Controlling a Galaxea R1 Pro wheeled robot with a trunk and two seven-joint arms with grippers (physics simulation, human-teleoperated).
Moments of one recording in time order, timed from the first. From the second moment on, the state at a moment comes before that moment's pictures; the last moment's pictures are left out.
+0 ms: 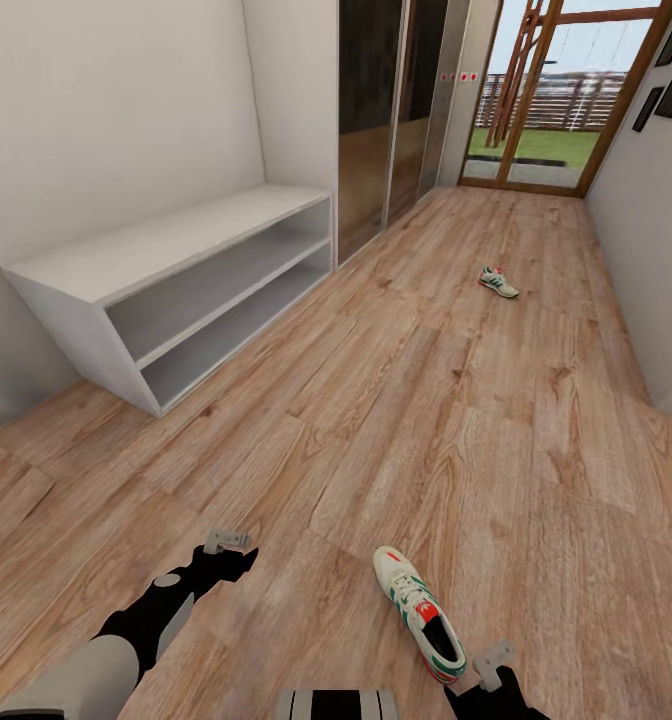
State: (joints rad) left arm -0.67 0.06 -0.01 -0.33 -0.04 -0.07 -0.25; right arm -0.35 -0.08 -0.07 -0.34 0.33 -0.18 0.21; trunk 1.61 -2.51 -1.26
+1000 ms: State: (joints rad) left arm -0.67 0.05 -0.01 -0.33 -0.04 -0.07 -0.25; right arm -0.35 -0.08 -0.07 -0.39 0.33 -0.20 0.21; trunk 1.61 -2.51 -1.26
